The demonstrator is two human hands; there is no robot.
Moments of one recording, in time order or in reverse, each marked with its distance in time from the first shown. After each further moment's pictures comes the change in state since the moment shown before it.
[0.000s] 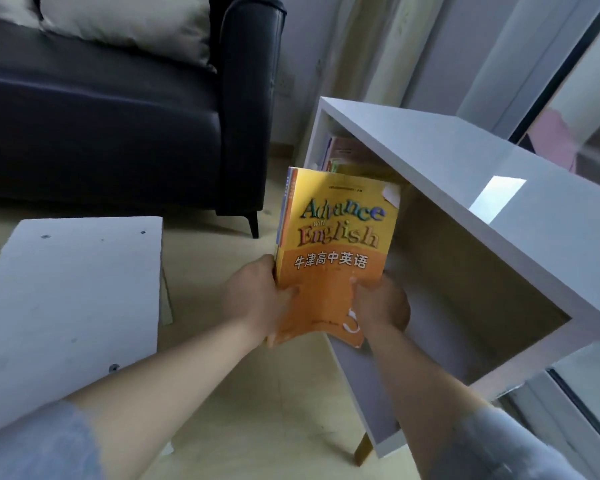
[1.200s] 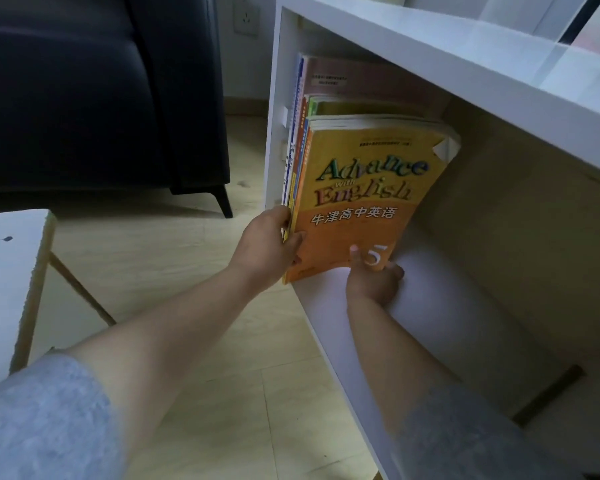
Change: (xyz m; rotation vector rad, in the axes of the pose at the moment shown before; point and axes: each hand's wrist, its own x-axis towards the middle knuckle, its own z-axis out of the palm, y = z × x) left_hand 0.121 0.004 0.091 -0.310 -0.213 0.142; right_hand 0.107 0.041 0.111 0.636 0.184 0.367
